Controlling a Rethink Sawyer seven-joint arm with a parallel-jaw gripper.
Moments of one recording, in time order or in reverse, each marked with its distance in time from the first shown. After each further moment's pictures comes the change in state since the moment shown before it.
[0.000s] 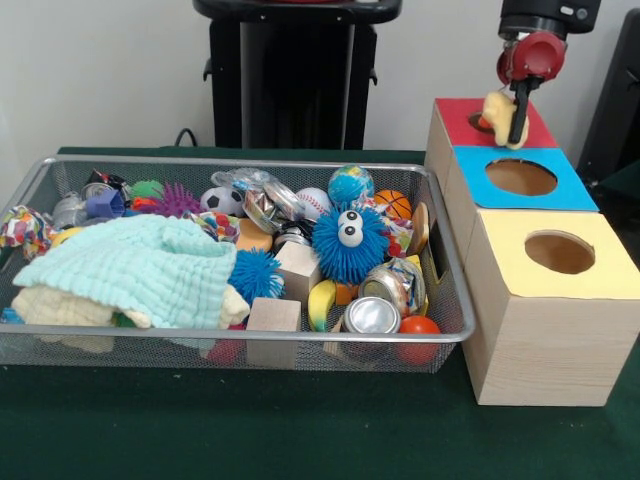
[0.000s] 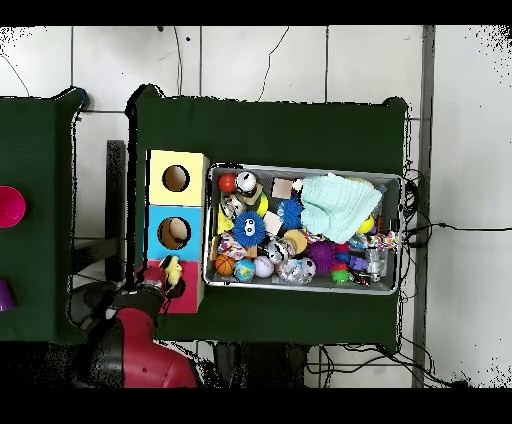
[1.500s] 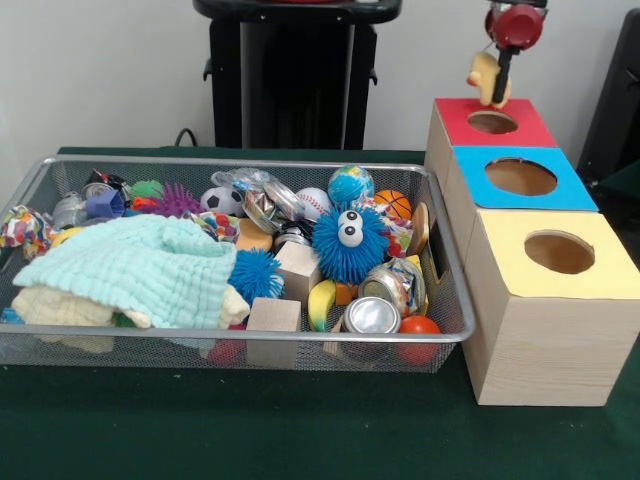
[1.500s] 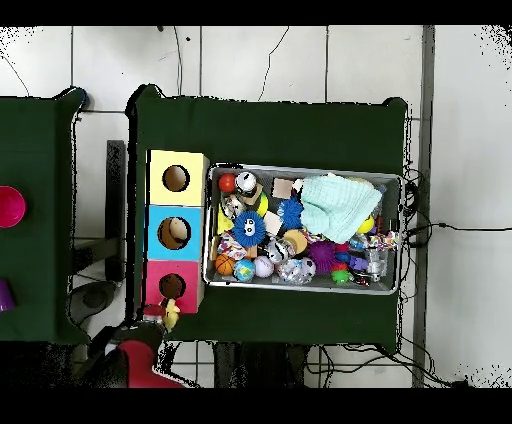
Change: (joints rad) arm 0.036 -0.122 -0.055 0.124 0.001 0.303 0.000
